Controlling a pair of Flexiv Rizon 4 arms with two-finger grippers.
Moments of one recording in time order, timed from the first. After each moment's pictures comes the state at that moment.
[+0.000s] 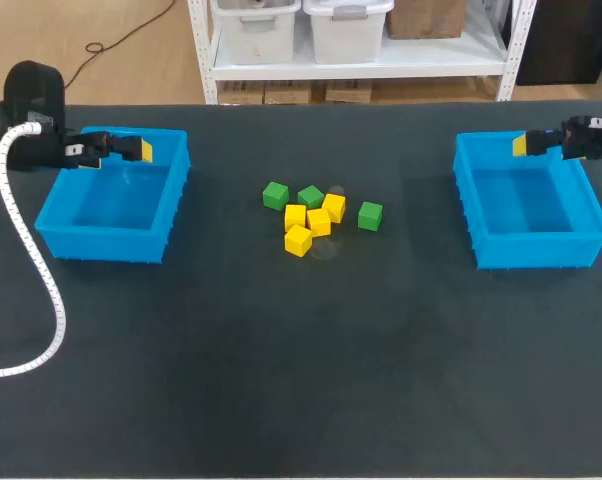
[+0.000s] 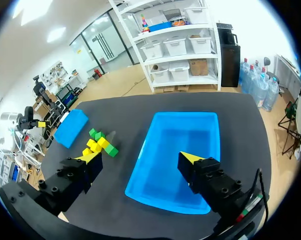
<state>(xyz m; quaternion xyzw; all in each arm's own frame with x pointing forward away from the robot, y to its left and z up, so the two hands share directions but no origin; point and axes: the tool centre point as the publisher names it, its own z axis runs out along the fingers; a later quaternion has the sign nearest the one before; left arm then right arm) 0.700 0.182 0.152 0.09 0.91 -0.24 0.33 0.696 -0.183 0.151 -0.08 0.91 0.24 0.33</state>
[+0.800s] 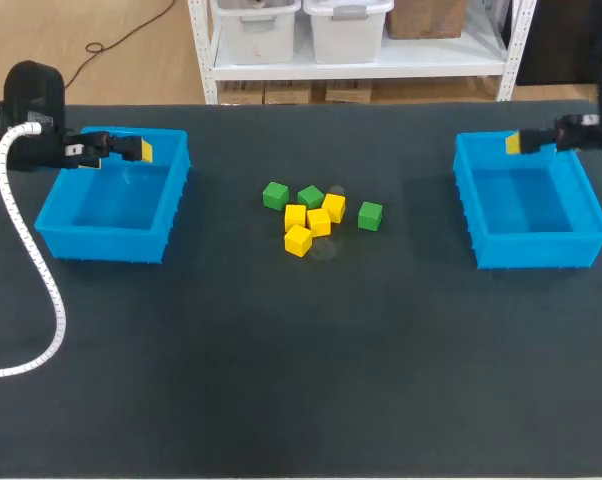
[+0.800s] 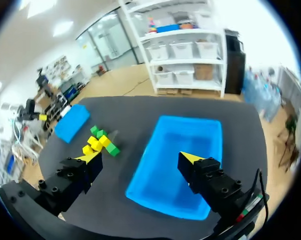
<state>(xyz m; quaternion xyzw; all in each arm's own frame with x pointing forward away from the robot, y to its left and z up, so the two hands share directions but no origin) 0.700 0.182 0.152 0.09 0.91 -0.24 0.33 0.701 -0.165 0.162 -0.15 0.90 0.22 0.34</state>
